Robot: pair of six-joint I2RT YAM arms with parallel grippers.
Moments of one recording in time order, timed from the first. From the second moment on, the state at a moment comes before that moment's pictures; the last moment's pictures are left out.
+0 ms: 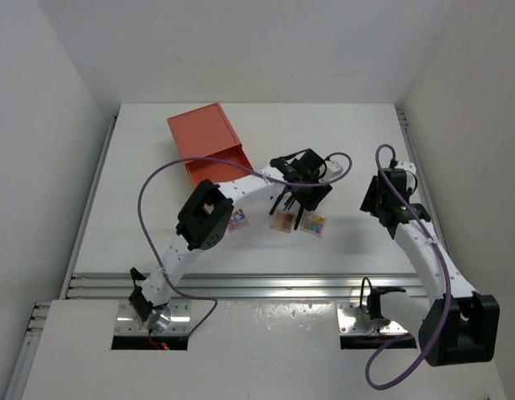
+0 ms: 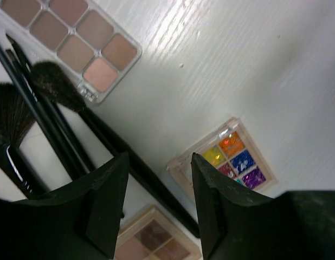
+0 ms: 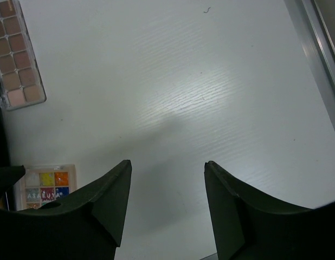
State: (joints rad) left arm -0.84 2.38 2.02 -0.56 0.14 0.03; right arm 0.04 1.07 0.69 -0.45 0.35 0.34
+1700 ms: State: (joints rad) left arm -0.83 2.34 1.96 -0.51 0.01 0.00; right arm 0.04 0.99 0.62 -0.39 0.22 0.17
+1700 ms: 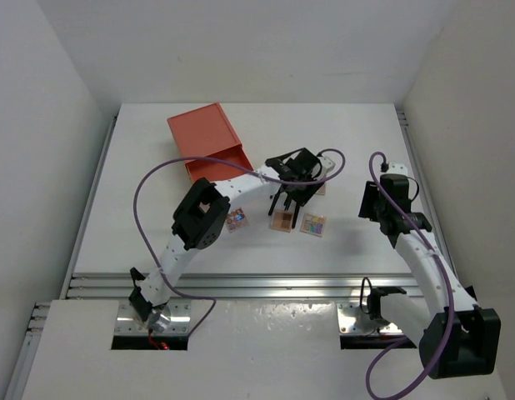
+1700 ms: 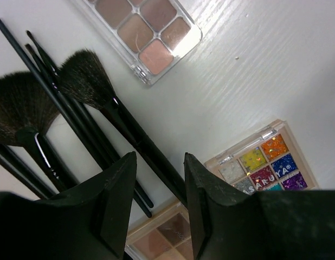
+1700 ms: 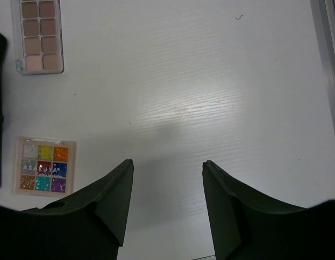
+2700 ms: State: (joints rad) left arm -0.81 2.40 1.97 -0.48 0.09 -0.04; right arm 0.04 0.99 0.62 -0.39 0.22 0.12
